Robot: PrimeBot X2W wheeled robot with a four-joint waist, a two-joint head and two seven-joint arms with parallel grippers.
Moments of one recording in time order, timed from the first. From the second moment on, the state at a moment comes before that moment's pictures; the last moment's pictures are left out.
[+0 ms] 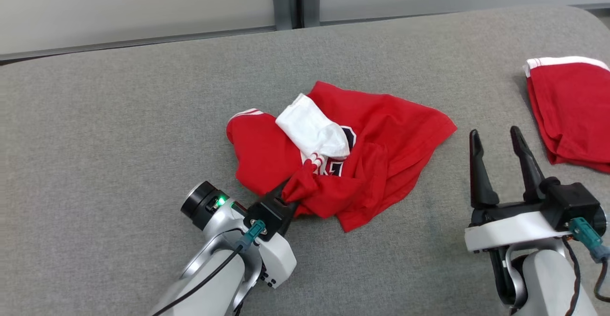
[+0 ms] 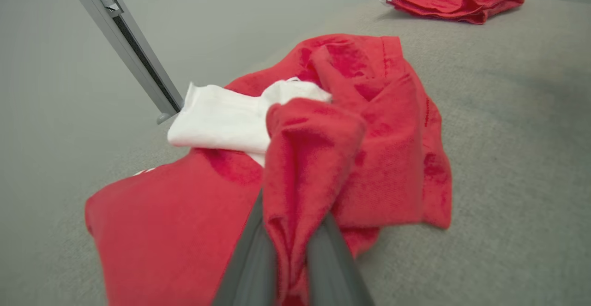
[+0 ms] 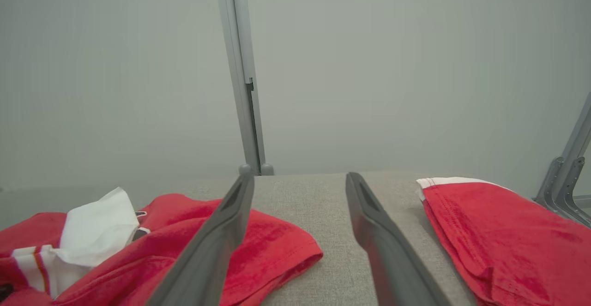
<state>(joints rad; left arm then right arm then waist) -0.49 0.07 -0.64 0.63 -0.05 -0.06 -0.26 -0.26 -0.05 0.04 0.27 0.11 0.13 -0.26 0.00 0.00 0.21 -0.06</state>
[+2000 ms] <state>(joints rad) -0.13 0.05 -0.14 0.18 -0.18 -0.03 -0.26 -0.35 -0.05 0.00 0.70 0.06 0.13 -0.24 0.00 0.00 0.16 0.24</state>
